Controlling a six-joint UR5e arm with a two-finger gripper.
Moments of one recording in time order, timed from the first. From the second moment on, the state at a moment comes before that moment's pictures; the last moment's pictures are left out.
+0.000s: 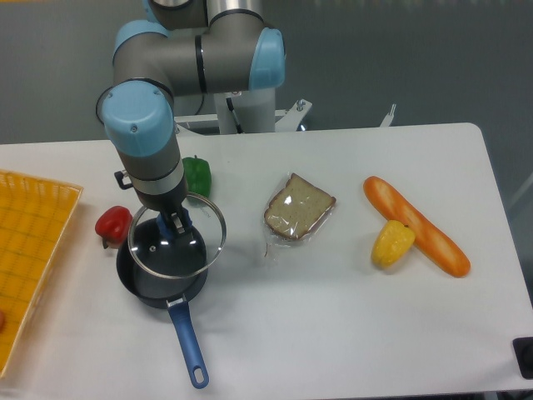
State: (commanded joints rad) arm 2.16 -1.85 -1.51 -1.36 1.53 1.21
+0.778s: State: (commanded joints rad) arm 2.16 -1.85 -1.51 -1.36 1.53 1.21
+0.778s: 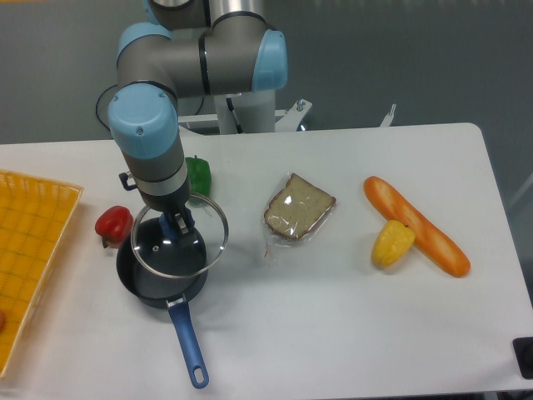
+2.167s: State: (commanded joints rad) arm 2.37 -1.91 -1.51 -1.22 1.45 1.14
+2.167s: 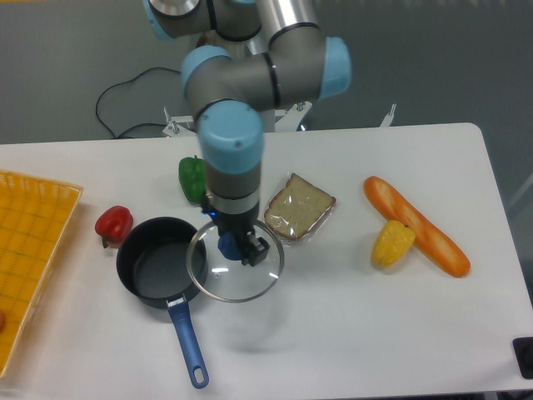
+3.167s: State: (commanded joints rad) arm 2.43 -2.00 -1.51 -1.21 1.56 0.89
